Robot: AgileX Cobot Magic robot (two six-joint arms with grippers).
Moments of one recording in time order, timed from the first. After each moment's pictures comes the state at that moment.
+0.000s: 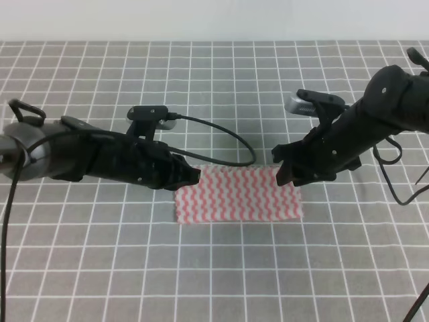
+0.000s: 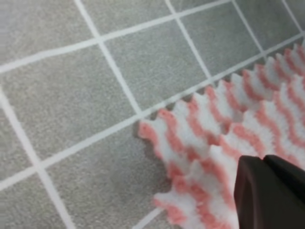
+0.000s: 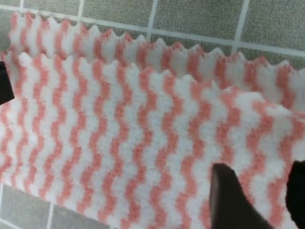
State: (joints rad) left arm -0.32 1.97 -1.18 -1.24 0.53 1.14; right arm 0.31 1.98 -1.41 0.54 0.78 -0.19
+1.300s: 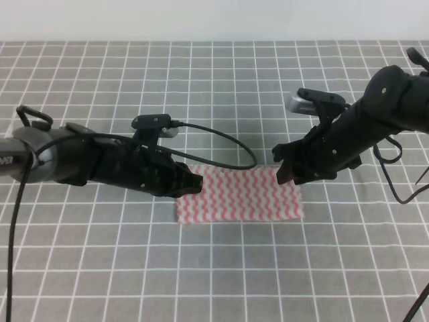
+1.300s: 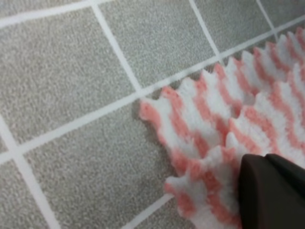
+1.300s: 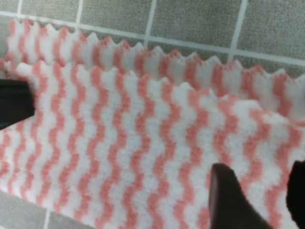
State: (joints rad) left arm -0.32 2.02 -1.19 -1.26 0.56 1.15; right arm 0.31 1.98 -1.41 0.53 0.77 -0.19
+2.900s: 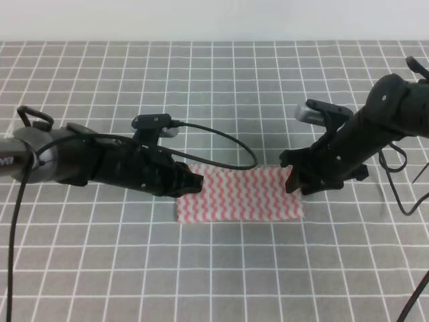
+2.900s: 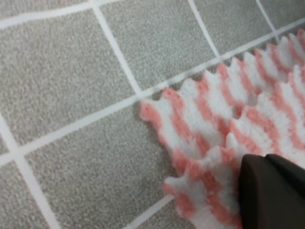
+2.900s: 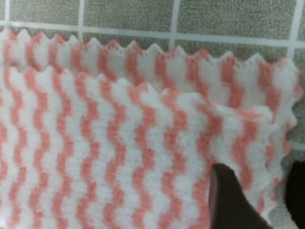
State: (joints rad) left arm -0.32 2.02 -1.18 -1.26 0.54 1.15; right arm 0.29 2.03 -1.41 0.52 0.79 -0.11
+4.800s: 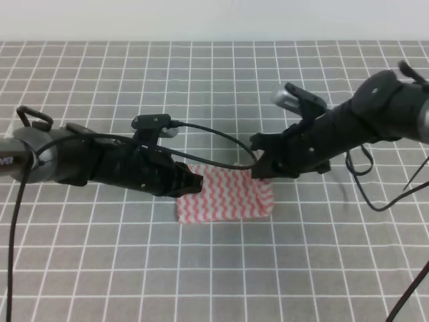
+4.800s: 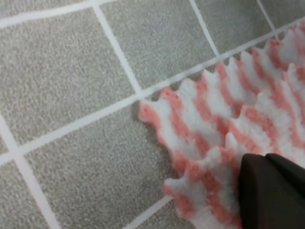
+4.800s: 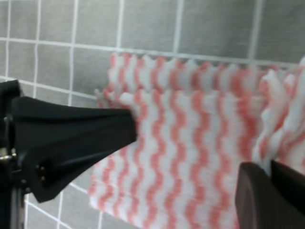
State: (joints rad) left arm -0.32 2.02 -1.19 -1.26 0.56 1.15; right arm 0.34 2.00 -1.41 0.84 0.74 -0.30
